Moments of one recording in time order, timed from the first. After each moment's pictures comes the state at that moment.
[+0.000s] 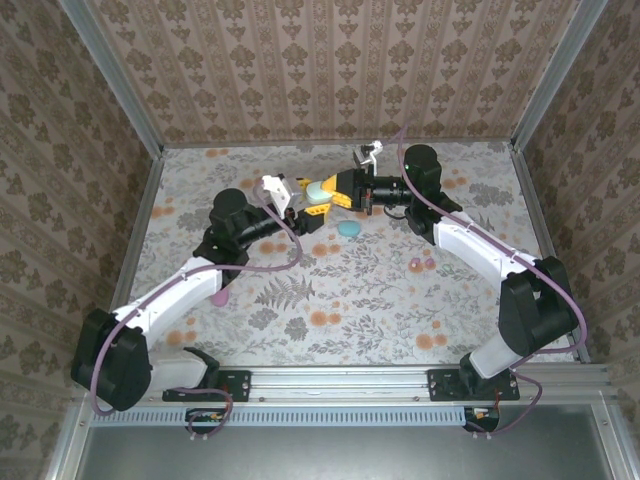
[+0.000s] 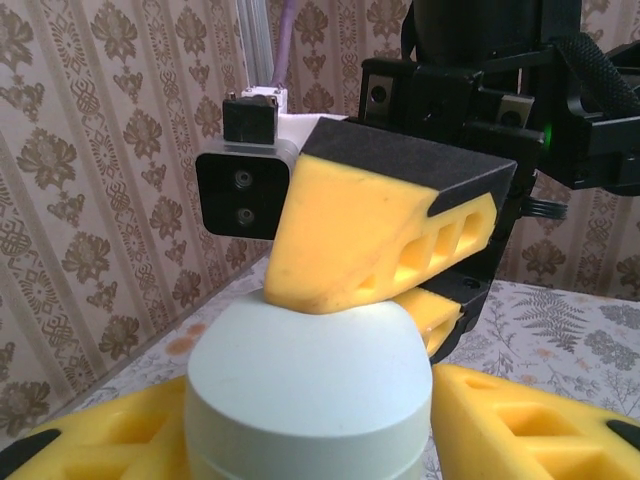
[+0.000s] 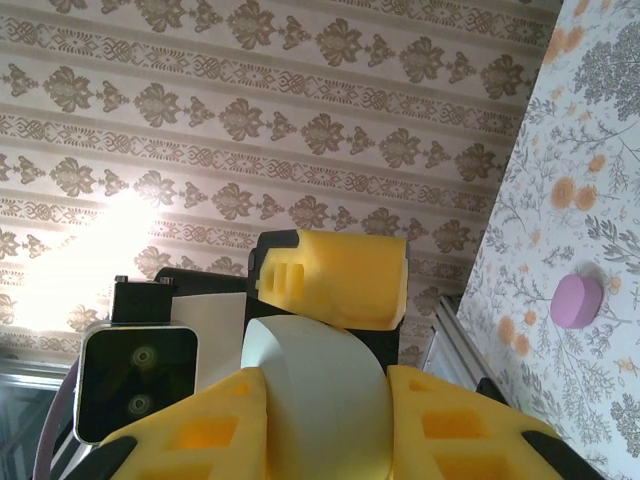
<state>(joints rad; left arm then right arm) -0.57 1.25 0.81 0.49 0.62 0.06 0.40 1.56 1.15 0.39 -1.02 1.31</state>
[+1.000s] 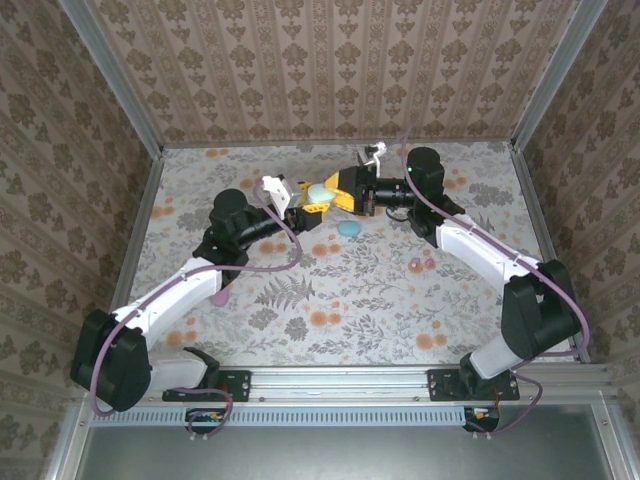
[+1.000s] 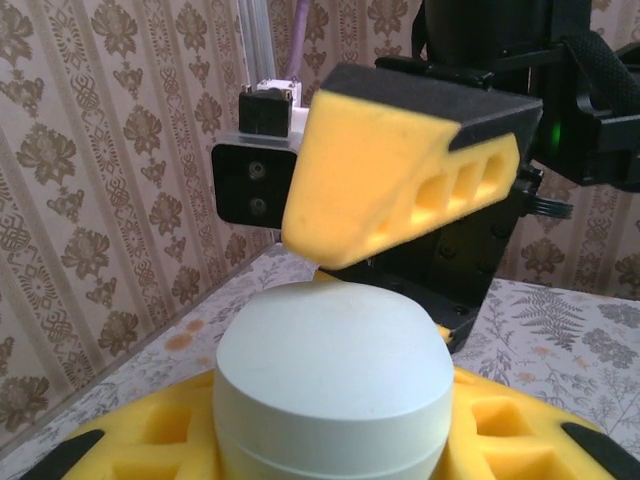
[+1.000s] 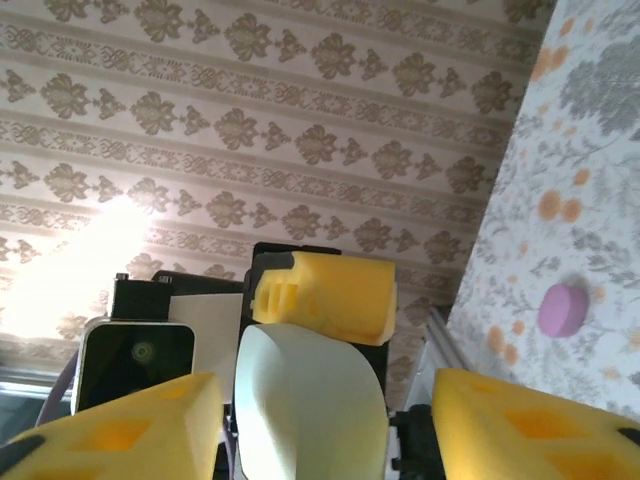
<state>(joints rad) -0.57 1.25 0.81 0.48 0.64 0.06 0.38 1.52 1.12 0.34 -0.98 1.25</state>
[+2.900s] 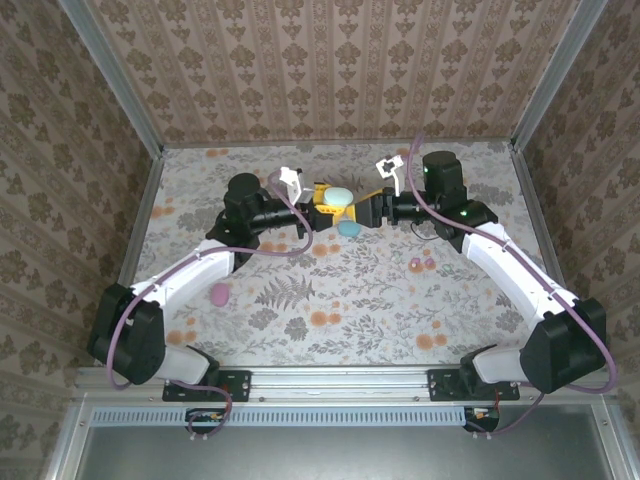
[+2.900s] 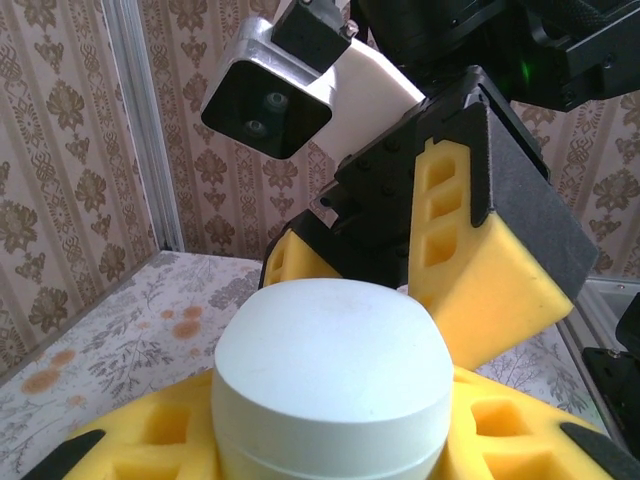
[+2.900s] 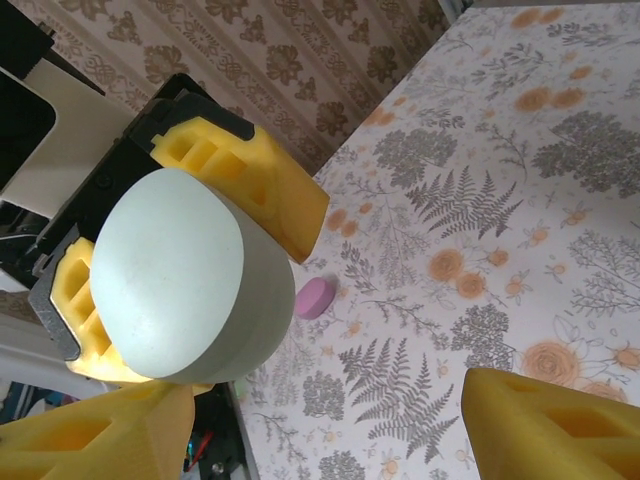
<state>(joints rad) -0.57 1.40 0.93 0.48 0.89 0.02 0.32 1.34 1.14 -0.25 -0.85 0.32</state>
